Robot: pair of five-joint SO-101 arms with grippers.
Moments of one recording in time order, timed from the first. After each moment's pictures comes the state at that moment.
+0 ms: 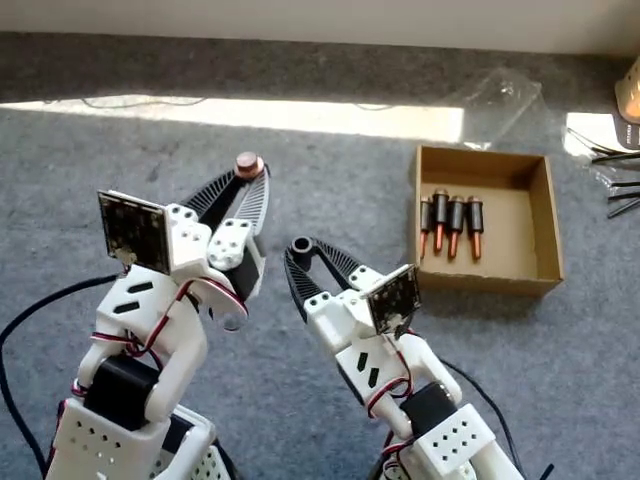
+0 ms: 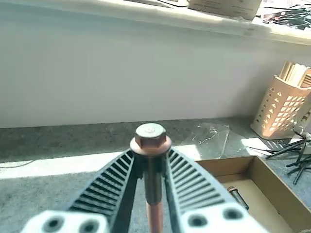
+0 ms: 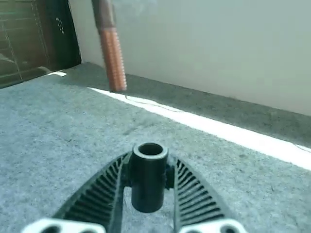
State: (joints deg) left arm 17.9 -76.0 53.8 33.9 15.9; right arm -38.2 -83.3 93.0 0.8 -1.1
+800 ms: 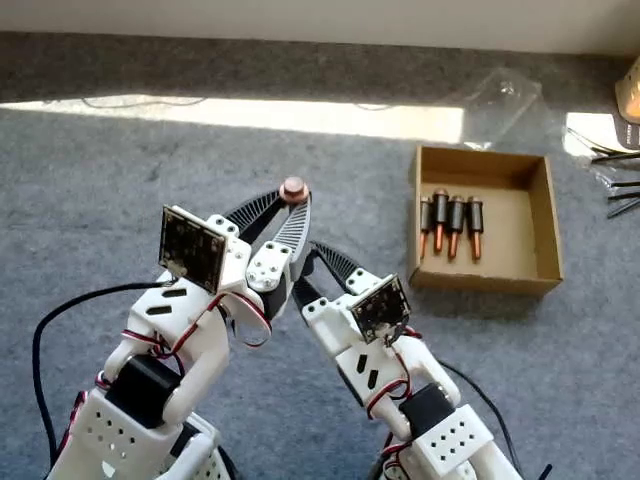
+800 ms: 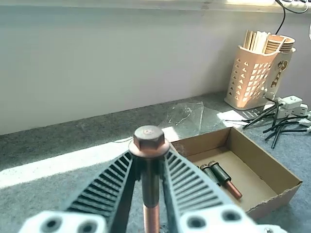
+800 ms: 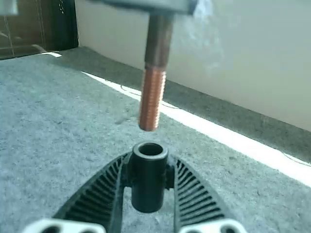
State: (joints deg) left arm 26.1 -76.2 59.1 31.0 9.5; right arm -38.2 -83.3 95.4 -0.6 6.5
